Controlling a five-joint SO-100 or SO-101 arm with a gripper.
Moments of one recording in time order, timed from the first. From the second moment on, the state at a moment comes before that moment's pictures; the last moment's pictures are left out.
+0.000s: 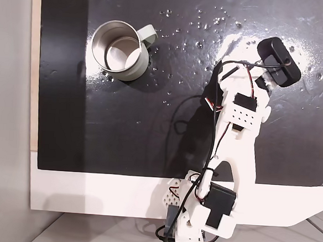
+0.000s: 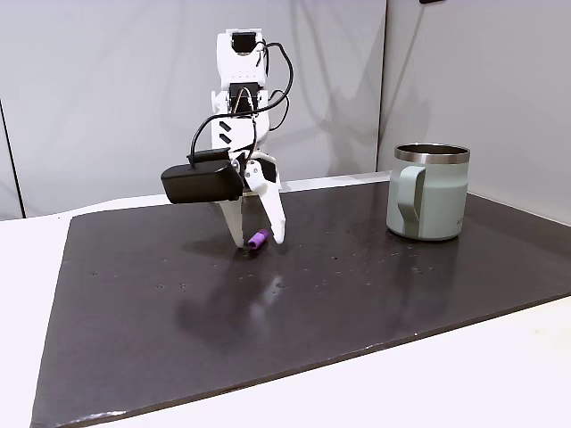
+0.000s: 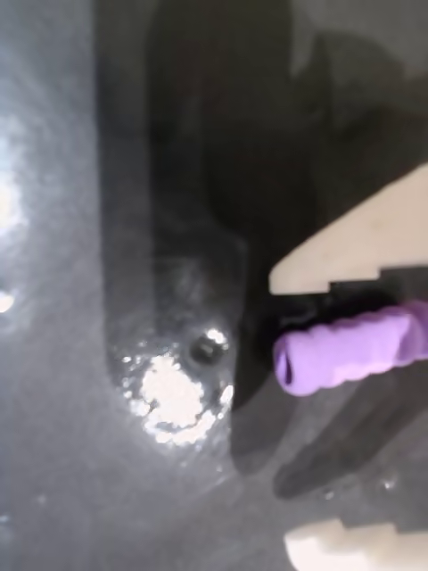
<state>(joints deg) 17.5 91.1 119.9 30.1 -59.2</state>
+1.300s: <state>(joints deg) 9.8 103.2 102.1 54.6 -61.9</state>
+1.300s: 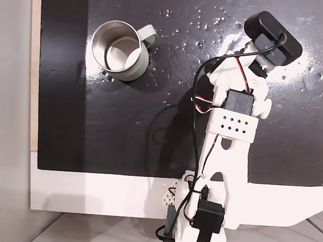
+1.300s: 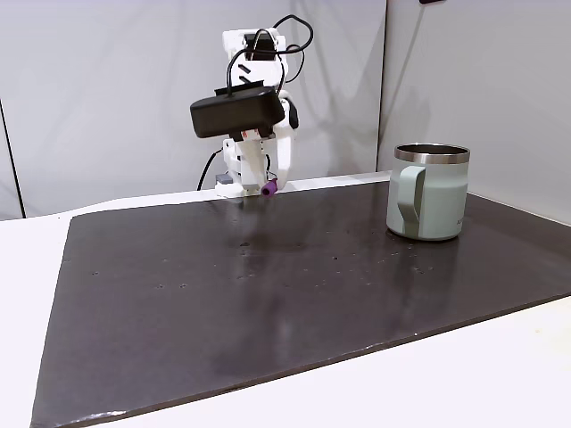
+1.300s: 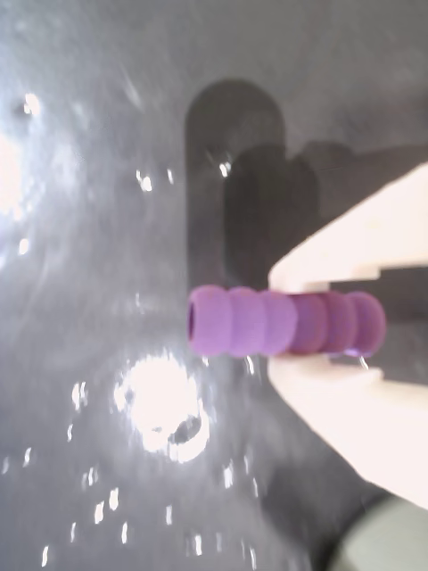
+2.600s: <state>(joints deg) -29.4 61.5 19.0 102.0 -1.8</state>
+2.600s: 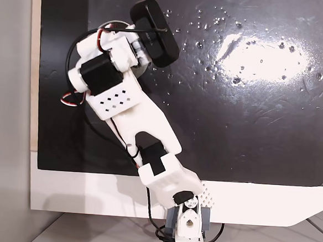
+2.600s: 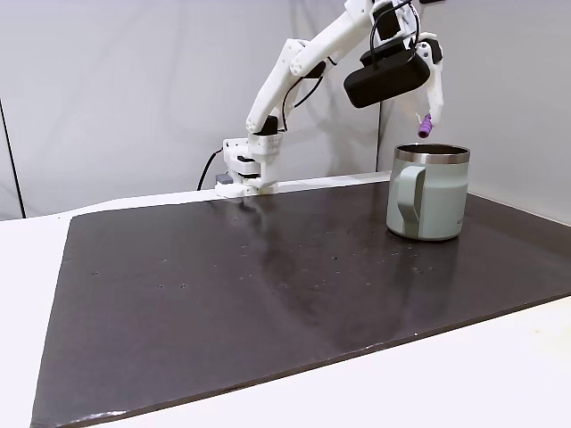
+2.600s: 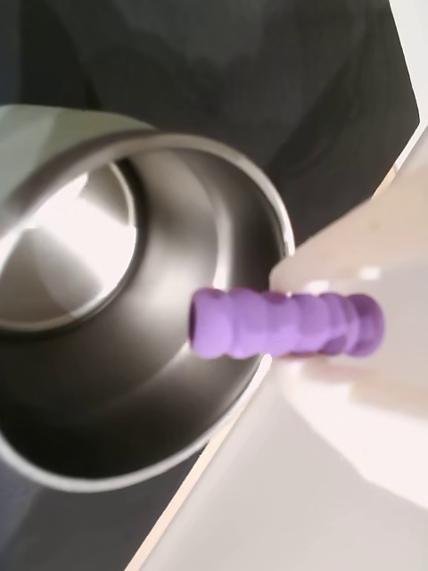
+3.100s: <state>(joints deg) -29.0 61.3 18.3 102.2 -2.5</state>
